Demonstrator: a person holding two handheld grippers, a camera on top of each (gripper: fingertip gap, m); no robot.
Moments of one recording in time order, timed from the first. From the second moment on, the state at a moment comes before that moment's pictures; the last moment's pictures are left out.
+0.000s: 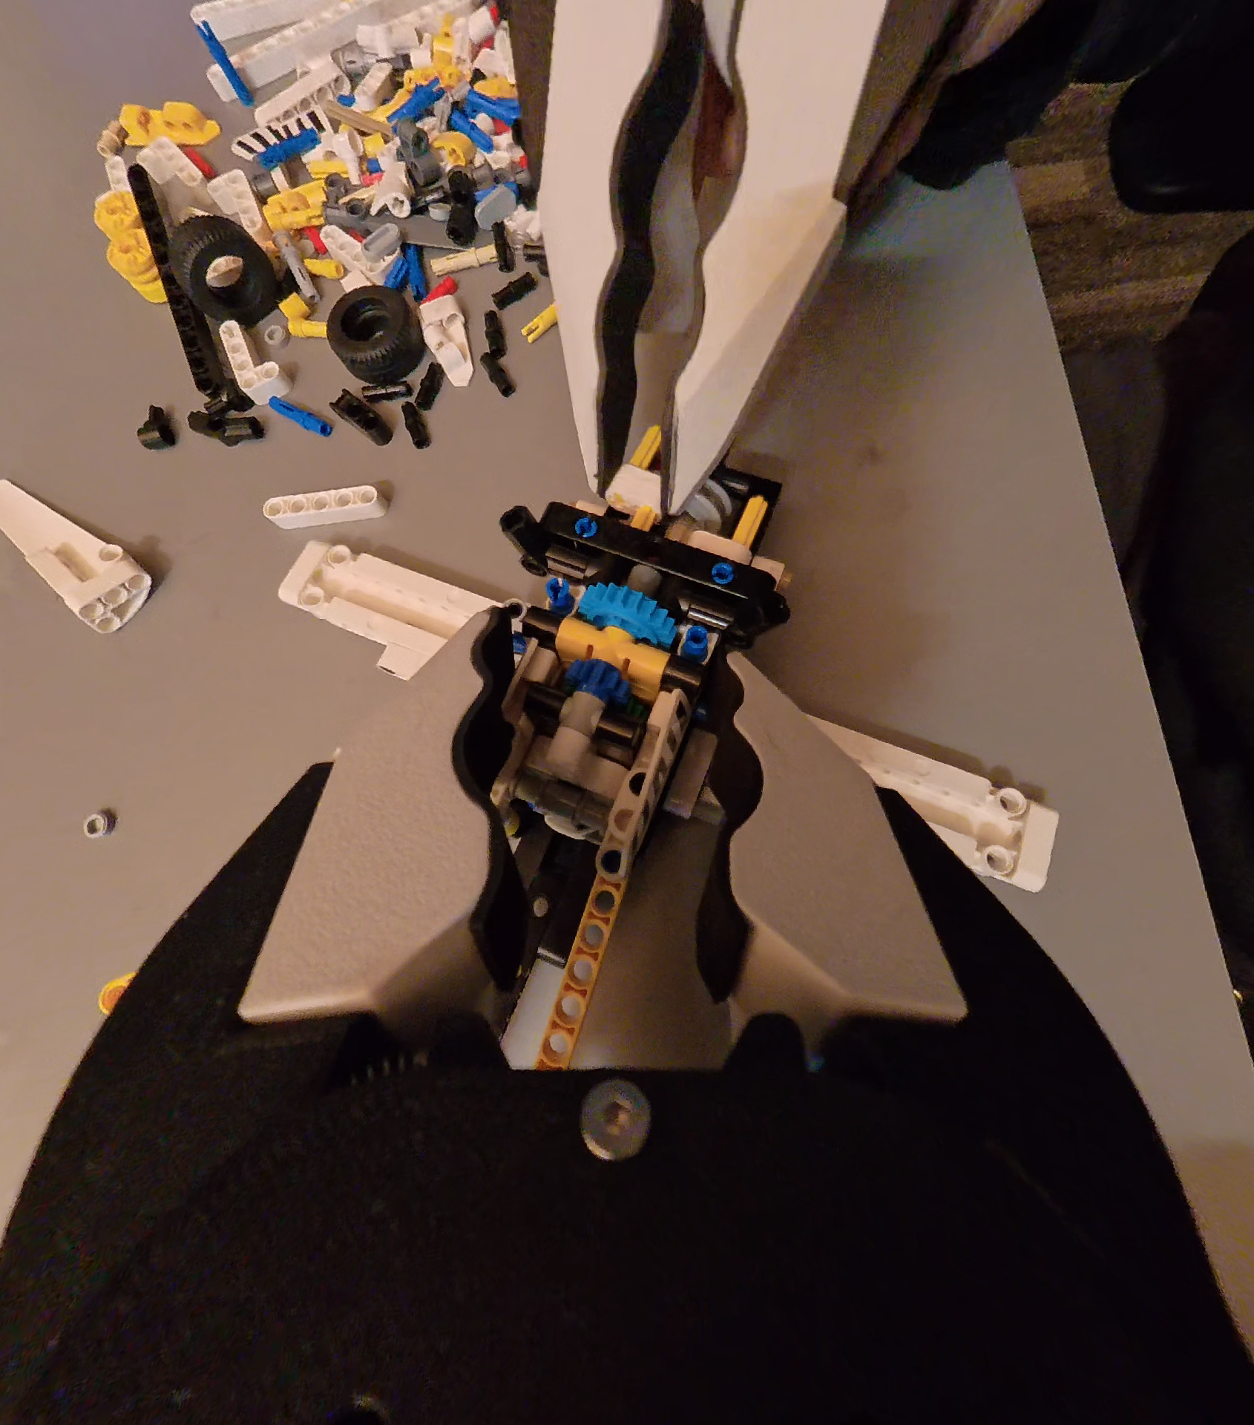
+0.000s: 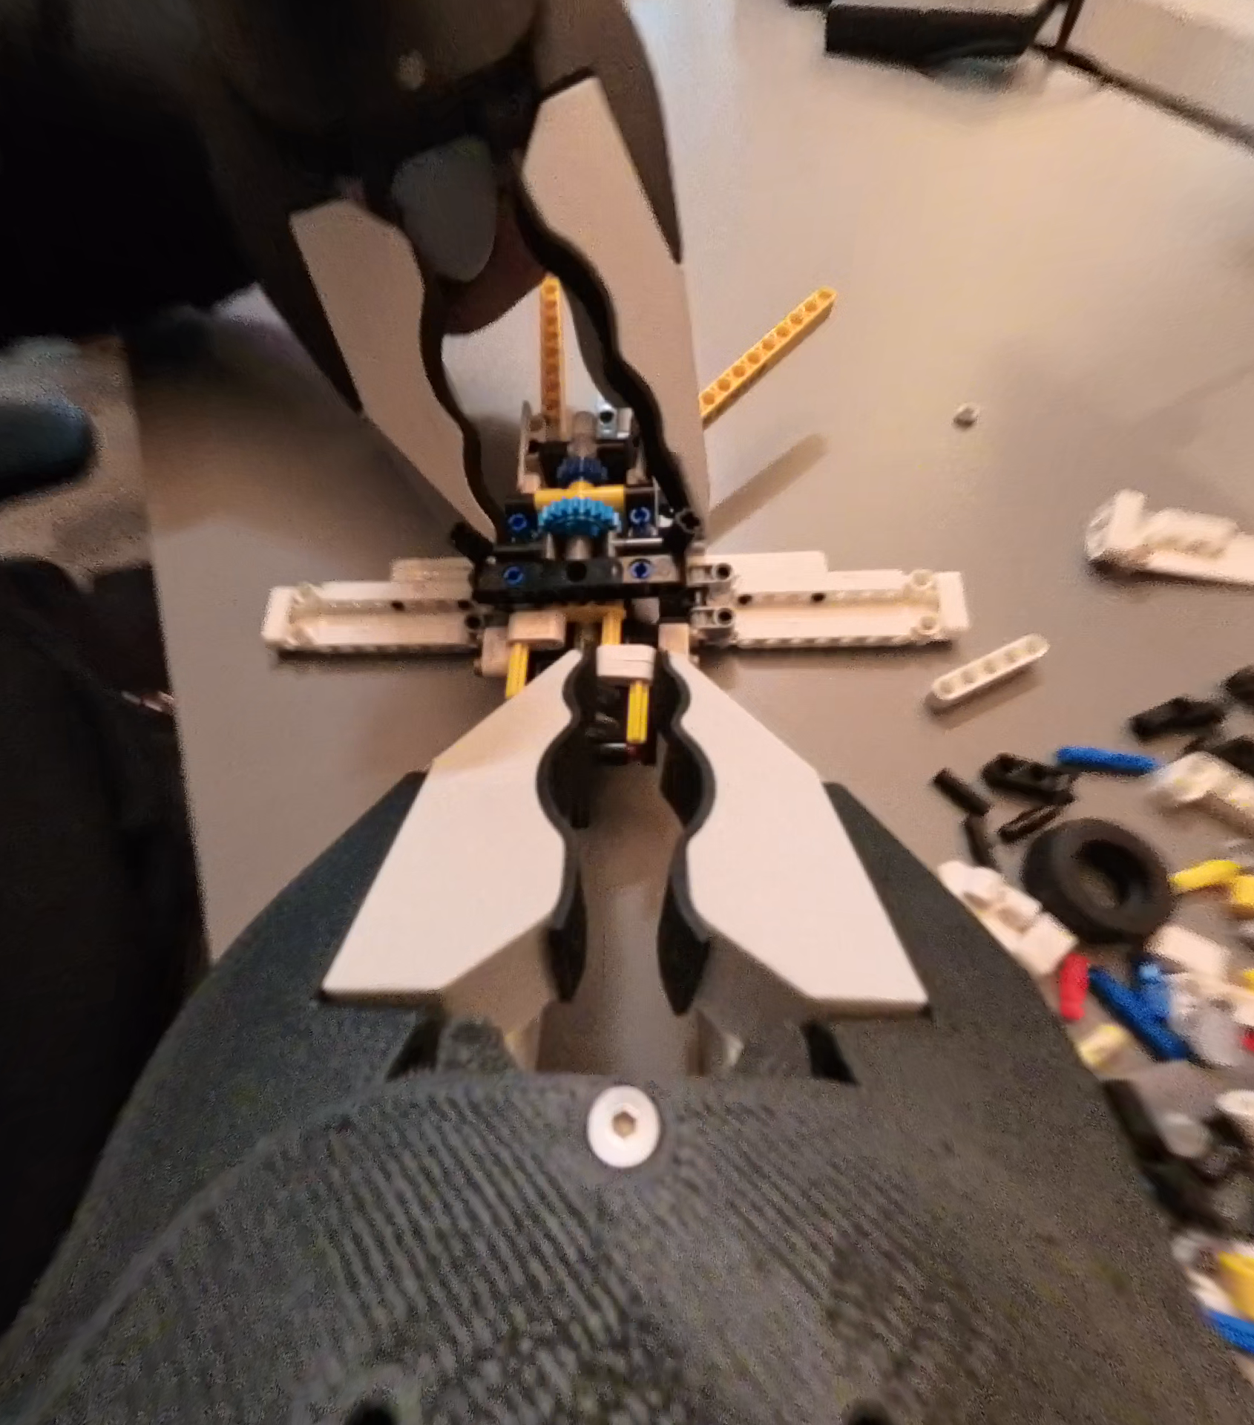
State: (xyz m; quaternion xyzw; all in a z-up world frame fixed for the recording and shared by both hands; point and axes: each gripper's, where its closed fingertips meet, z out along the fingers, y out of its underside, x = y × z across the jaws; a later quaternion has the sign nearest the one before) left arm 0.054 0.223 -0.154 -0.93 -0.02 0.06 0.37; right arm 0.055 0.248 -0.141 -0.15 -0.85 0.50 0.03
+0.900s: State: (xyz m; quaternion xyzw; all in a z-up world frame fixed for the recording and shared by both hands) left arm 0.060 0.214 -0.154 -0.94 0.00 0.05 0.34; right arm 0.061 0.262 -0.104 -0.16 -0.77 0.60 0.17
